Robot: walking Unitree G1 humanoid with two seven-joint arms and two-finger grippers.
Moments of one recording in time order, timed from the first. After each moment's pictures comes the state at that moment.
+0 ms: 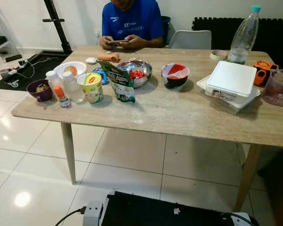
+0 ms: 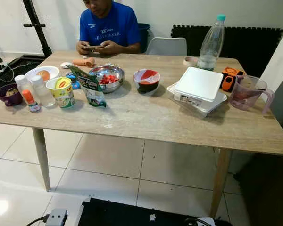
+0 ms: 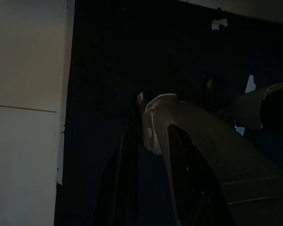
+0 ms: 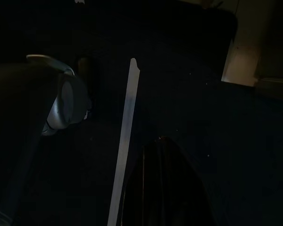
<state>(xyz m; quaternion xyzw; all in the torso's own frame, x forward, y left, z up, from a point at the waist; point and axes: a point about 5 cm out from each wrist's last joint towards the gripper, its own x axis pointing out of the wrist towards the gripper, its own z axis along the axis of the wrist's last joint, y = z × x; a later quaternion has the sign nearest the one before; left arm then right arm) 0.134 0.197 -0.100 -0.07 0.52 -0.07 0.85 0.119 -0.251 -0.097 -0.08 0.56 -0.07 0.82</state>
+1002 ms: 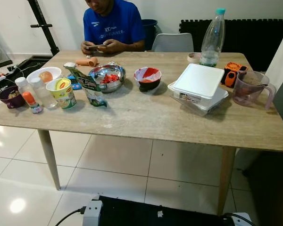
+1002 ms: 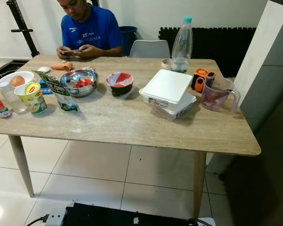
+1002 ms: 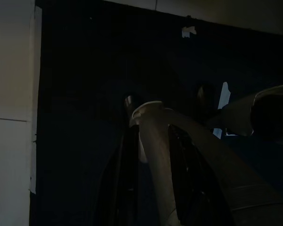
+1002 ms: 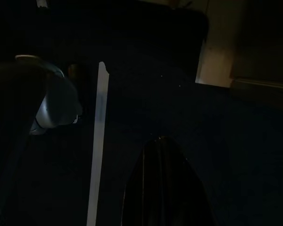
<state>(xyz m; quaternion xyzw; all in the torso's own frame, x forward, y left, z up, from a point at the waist) 0.135 0.198 -0.100 -0.08 0.52 -0.06 0.85 0.118 -0.251 -0.097 -0.07 0.56 -0.06 0.82</state>
